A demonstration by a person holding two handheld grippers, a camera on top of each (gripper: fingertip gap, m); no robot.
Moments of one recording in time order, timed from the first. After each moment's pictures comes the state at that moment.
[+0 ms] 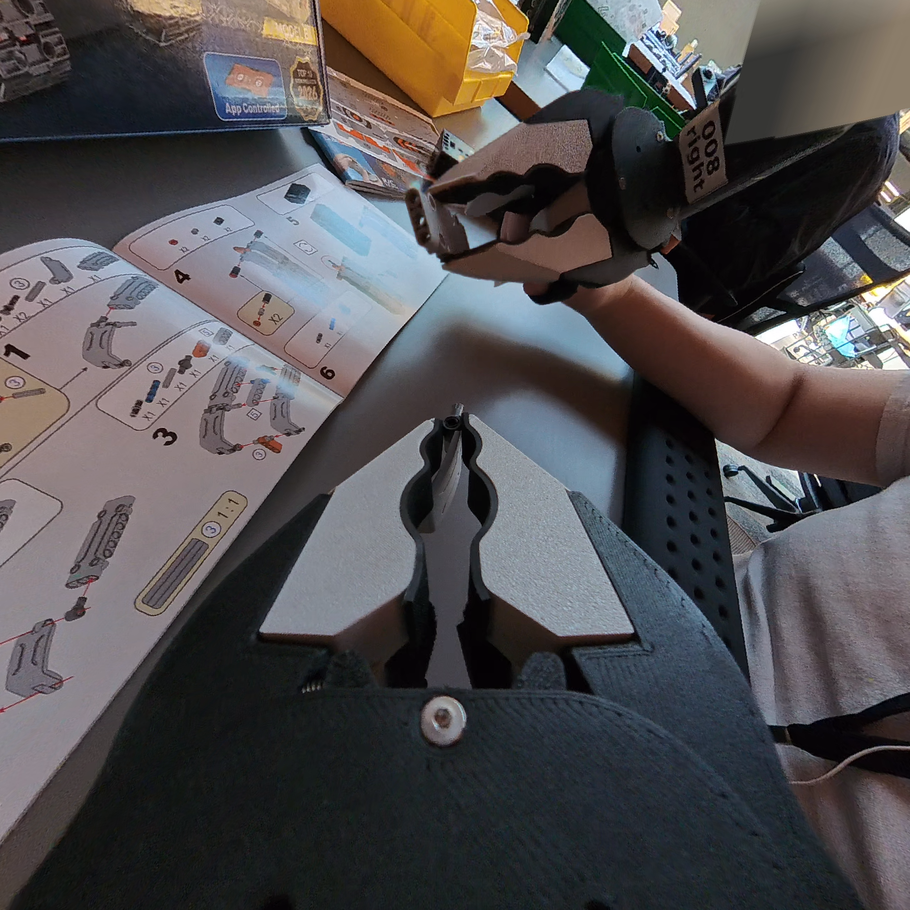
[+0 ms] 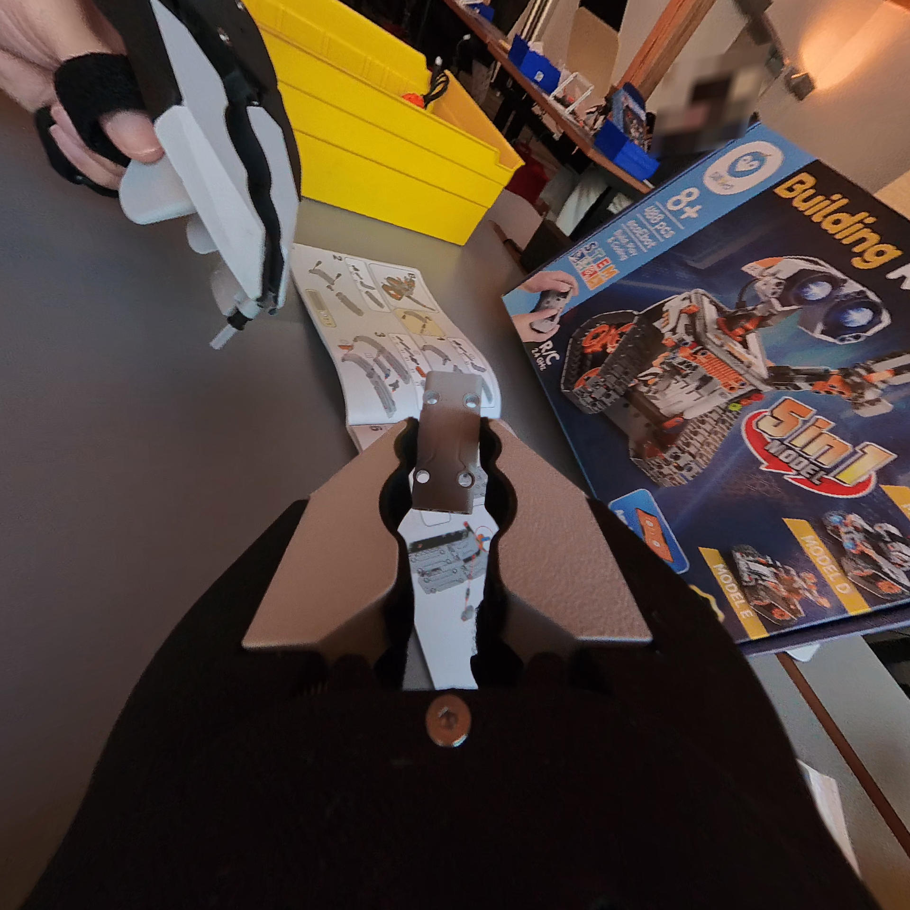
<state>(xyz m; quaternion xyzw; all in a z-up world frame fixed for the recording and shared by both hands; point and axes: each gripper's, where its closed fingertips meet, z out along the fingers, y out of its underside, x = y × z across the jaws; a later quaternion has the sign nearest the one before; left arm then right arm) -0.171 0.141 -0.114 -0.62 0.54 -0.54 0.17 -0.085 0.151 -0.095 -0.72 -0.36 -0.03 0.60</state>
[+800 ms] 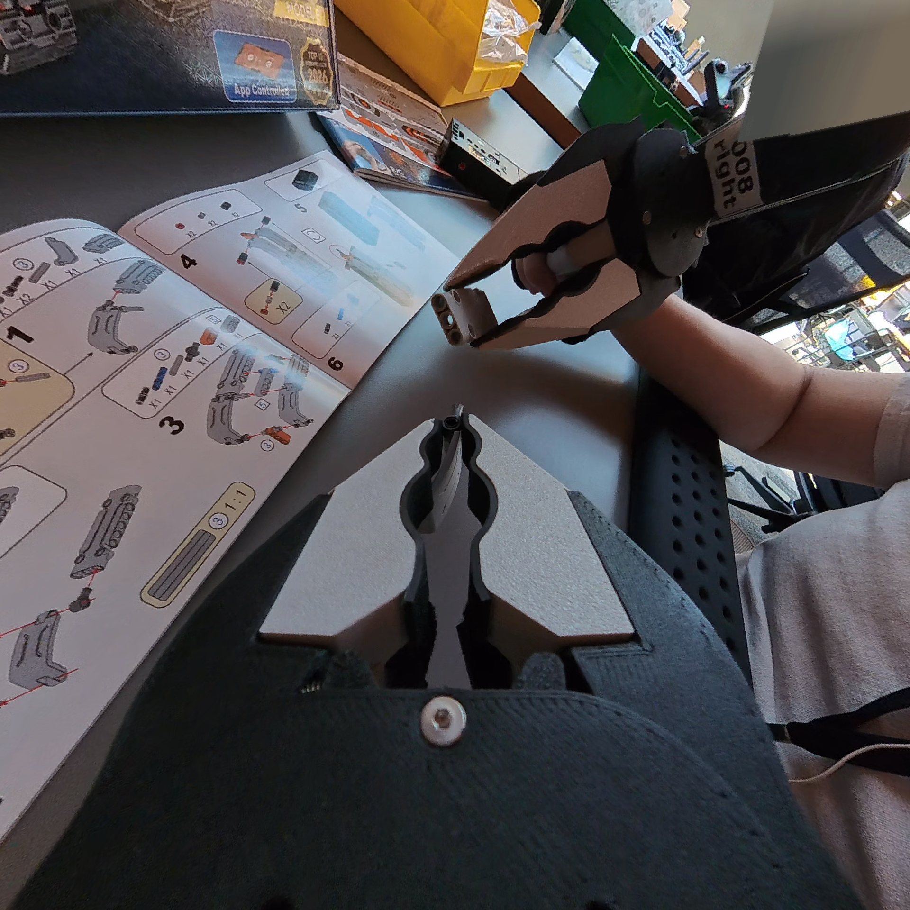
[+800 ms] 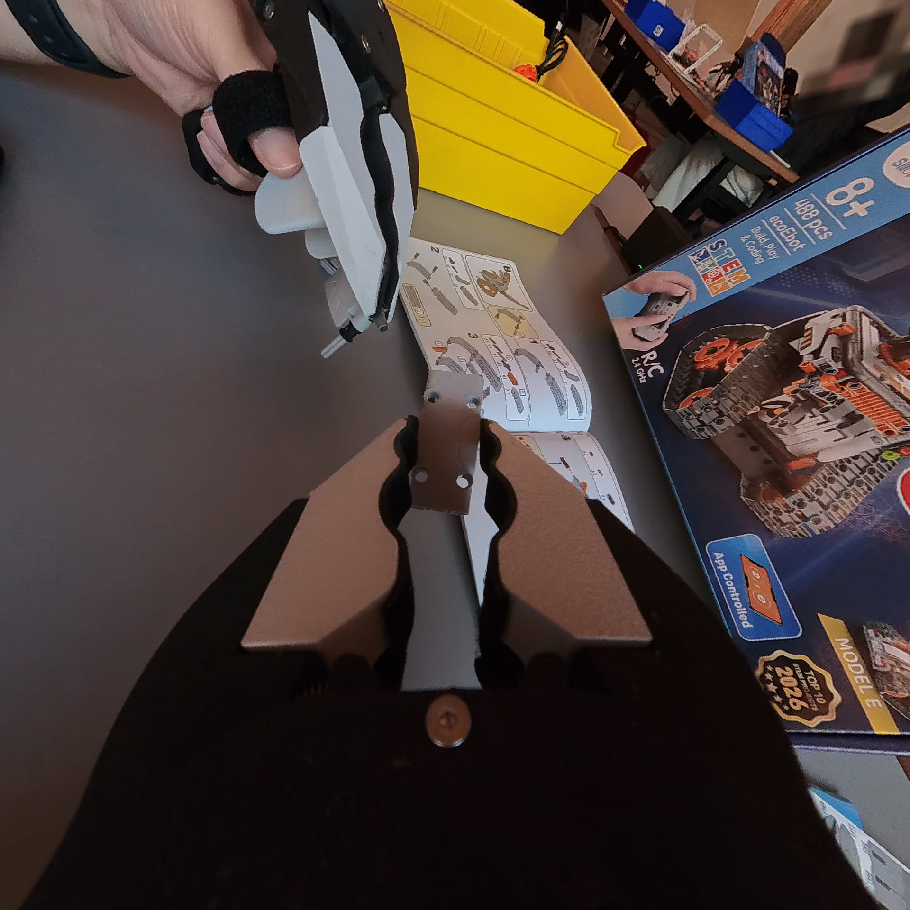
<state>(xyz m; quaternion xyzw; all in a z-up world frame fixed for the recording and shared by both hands) -0.171 0.144 -0.119 -0.63 0.54 -0.53 0.16 -0.123 0.140 -0.115 -0.73 -0.41 0.02 0.54</state>
